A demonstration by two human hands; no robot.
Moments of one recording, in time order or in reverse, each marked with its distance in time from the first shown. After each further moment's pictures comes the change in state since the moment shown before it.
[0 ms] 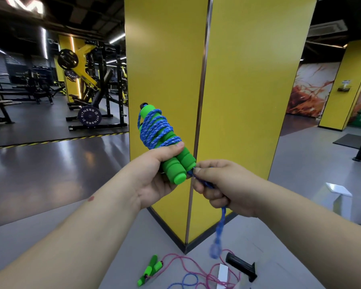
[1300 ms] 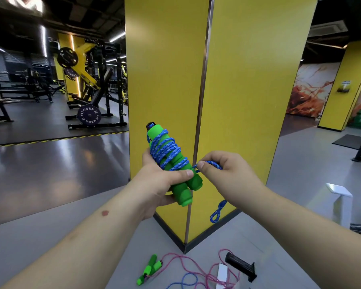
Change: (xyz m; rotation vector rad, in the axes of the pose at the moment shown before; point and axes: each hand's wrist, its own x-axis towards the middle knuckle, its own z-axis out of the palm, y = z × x) left_hand 0.014 -0.032 -0.015 0.221 0.104 0.133; right_hand 0.001 0.009 -0.001 -0.551 0.467 -0.322
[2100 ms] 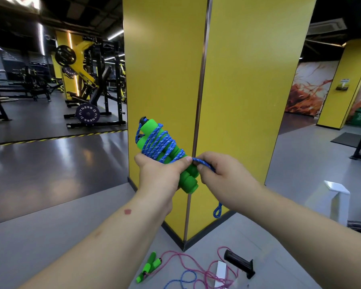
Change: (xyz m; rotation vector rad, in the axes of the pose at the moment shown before) left_hand 0.009 -0.011 0.030 -0.147 0.335 0.141; right_hand -0.007 -0.008 -0.001 -0.274 -0.076 -0.094
